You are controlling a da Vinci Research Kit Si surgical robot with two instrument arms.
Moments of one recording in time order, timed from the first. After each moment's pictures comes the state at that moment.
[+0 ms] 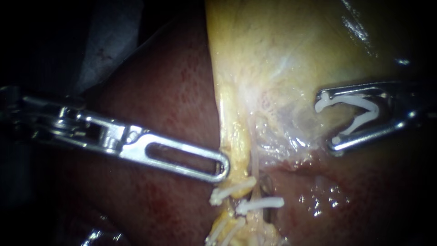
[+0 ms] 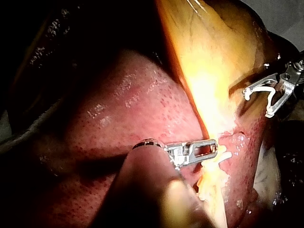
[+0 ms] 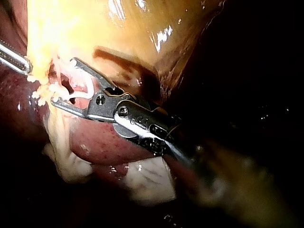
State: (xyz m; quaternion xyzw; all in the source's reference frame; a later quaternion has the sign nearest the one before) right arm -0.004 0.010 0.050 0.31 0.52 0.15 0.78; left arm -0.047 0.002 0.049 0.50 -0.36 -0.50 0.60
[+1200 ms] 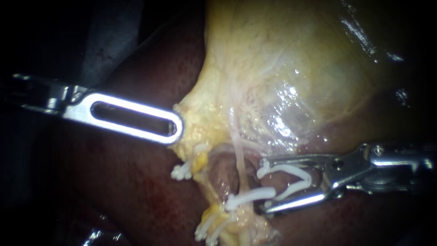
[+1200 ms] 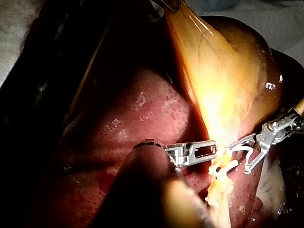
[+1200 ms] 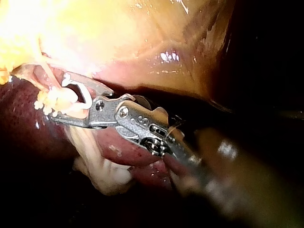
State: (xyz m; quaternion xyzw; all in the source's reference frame) right arm 0.003 -0.001 0.059 0.37 0.48 0.21 0.77; left arm -0.039 0.008 0.043 0.48 -0.38 -0.53 0.59
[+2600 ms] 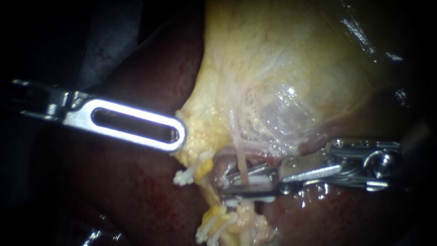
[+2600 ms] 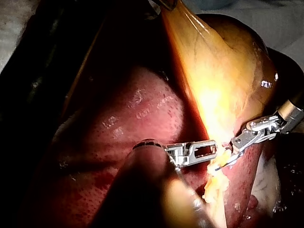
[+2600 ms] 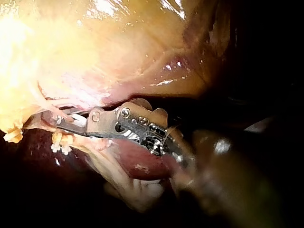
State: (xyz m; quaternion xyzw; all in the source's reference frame) right arm 0.006 -0.001 0.063 0.41 0.44 0.28 0.75; left arm -0.040 0.007 0.043 0.48 -0.38 -0.53 0.58
